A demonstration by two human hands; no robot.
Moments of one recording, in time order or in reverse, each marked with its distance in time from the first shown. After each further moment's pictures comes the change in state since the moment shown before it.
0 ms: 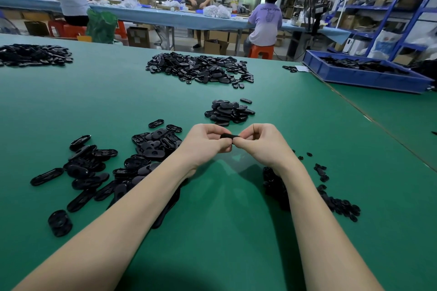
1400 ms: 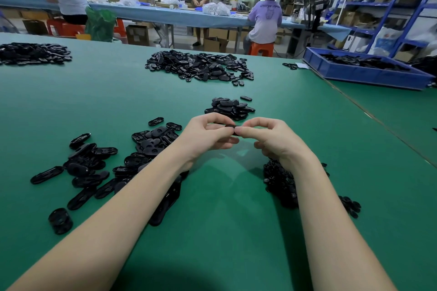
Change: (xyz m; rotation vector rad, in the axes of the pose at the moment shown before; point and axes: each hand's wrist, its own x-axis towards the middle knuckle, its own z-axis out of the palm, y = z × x) left_hand -0.006 0.014 -0.004 -0.141 -0.101 0.020; right_hand -0.009 -0.013 -0.021 0.179 -0.107 0.134
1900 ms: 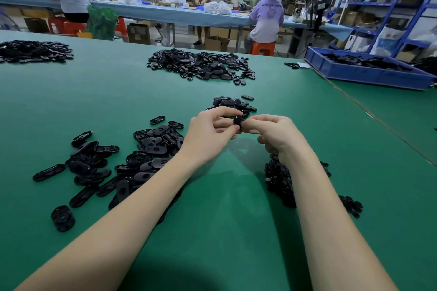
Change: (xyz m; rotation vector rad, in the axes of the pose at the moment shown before) left_hand 0.003 -0.007 0.009 0.329 0.132 0.296; right_hand 0.003 -0.008 0.006 0.131 0.161 0.068
